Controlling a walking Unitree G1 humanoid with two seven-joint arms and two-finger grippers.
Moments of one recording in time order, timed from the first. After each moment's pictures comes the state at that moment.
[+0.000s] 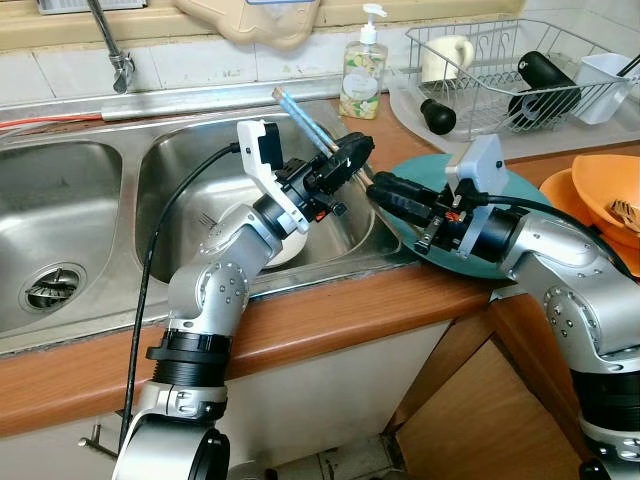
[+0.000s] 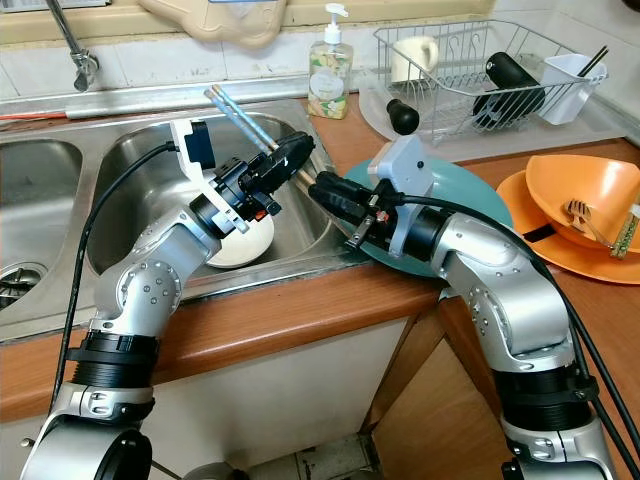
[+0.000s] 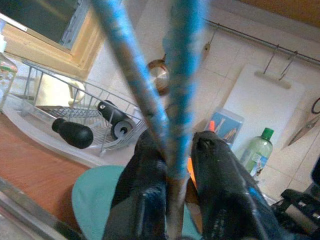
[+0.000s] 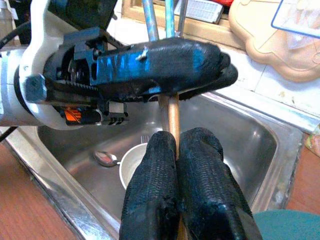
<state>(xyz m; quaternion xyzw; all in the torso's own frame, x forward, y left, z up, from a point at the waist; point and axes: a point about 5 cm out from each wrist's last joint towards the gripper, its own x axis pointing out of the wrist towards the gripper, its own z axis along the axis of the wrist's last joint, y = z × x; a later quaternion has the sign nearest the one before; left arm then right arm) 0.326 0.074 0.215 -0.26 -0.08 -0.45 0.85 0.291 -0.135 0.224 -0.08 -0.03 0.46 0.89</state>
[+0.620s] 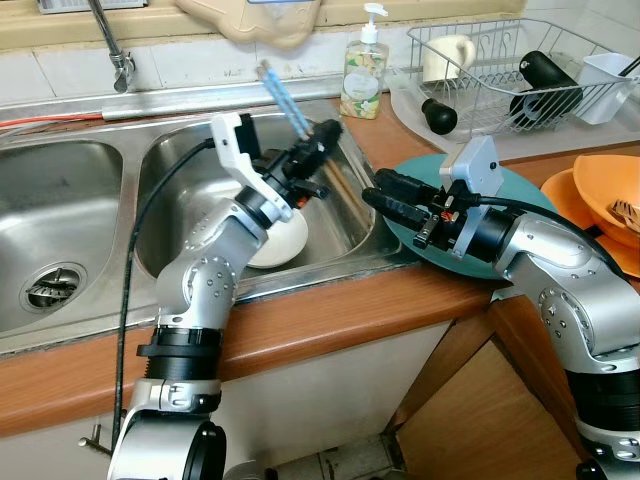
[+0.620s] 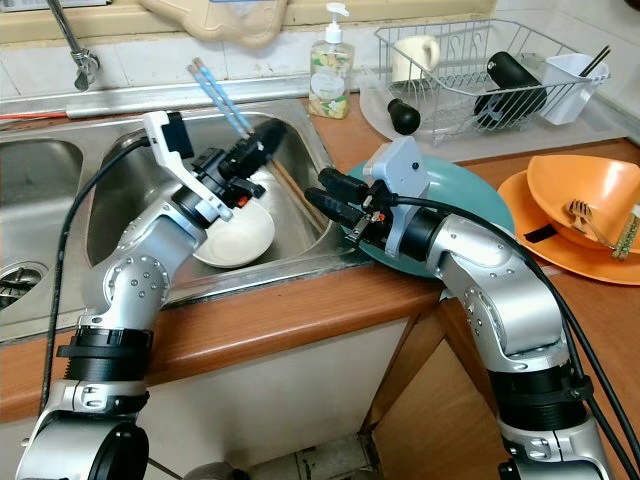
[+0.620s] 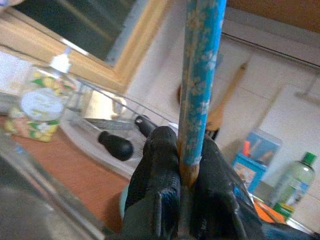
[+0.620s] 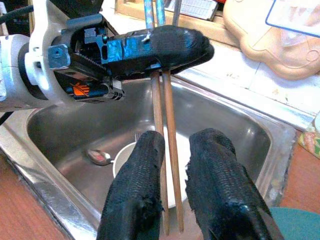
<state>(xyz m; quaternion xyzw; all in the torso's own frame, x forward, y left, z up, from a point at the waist) 0.338 0.098 0.217 -0.27 -0.09 -0.37 0.88 0.293 -0.134 0.223 -0.08 -0.03 0.44 0.89</state>
